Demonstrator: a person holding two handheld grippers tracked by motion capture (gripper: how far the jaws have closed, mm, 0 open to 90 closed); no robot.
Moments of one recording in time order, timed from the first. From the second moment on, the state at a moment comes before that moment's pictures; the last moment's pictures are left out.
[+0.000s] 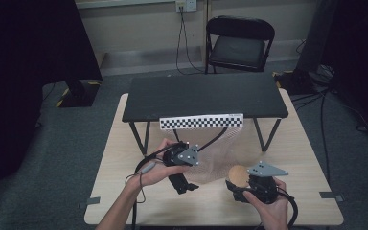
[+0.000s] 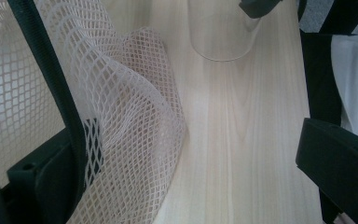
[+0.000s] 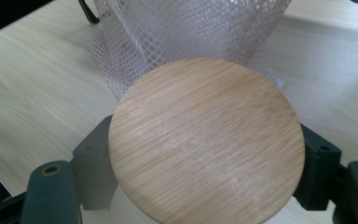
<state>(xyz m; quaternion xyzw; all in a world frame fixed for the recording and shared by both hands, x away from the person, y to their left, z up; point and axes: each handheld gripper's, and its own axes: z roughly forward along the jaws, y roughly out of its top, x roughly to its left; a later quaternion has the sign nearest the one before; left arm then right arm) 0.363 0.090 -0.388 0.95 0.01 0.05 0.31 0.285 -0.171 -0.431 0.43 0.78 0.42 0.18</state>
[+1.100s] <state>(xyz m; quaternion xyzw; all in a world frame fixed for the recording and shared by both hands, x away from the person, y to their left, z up) 0.364 0.089 -0.391 0.95 0.02 0.06 0.31 0.303 -0.169 -0.381 0.45 0.71 0.51 0.17</state>
